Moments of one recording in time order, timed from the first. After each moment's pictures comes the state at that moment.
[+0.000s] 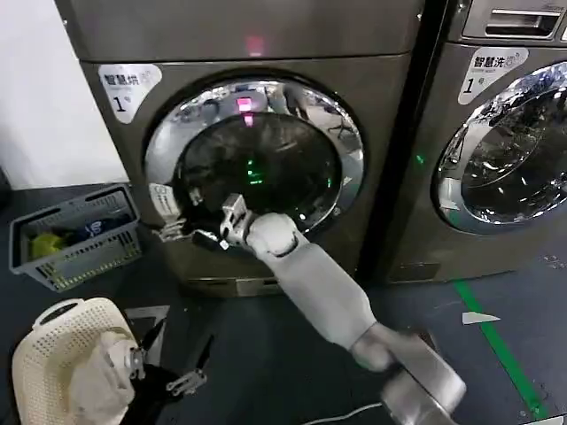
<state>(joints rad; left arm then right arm) 1.85 -1.47 -0.72 -2.21 -0.12 -0.25 0.37 -0.27 1.56 -0.22 1.18 0.39 -0.12 -0.61</state>
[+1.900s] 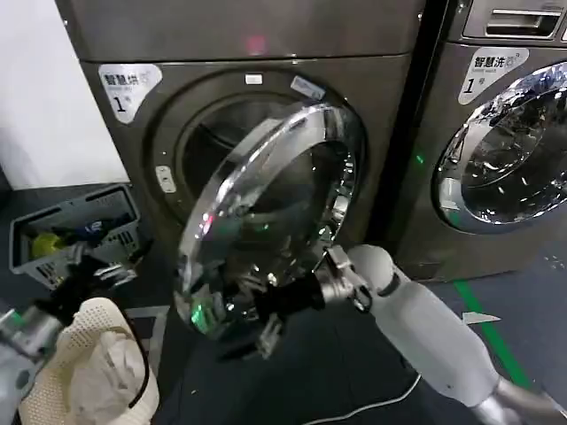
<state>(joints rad) 1.35 -0.88 -0.85 -1.97 -0.73 0.09 0.44 -0.52 1.05 -0.13 1.68 0.67 -0.09 -1.34</state>
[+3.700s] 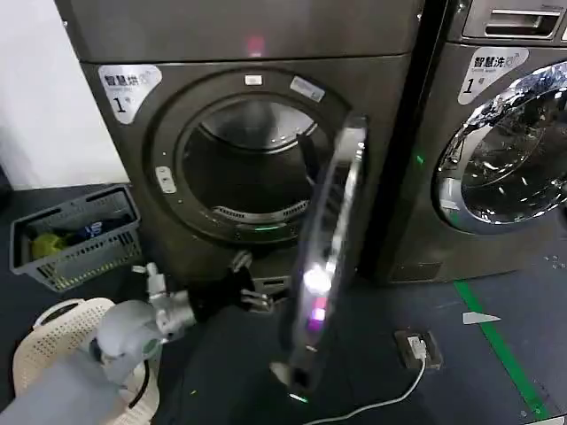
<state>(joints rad) 0.85 -0.80 -0.02 -1.92 -0.77 0.05 0.58 -1.34 1.06 1.45 1.83 0.57 -0.06 -0.45</state>
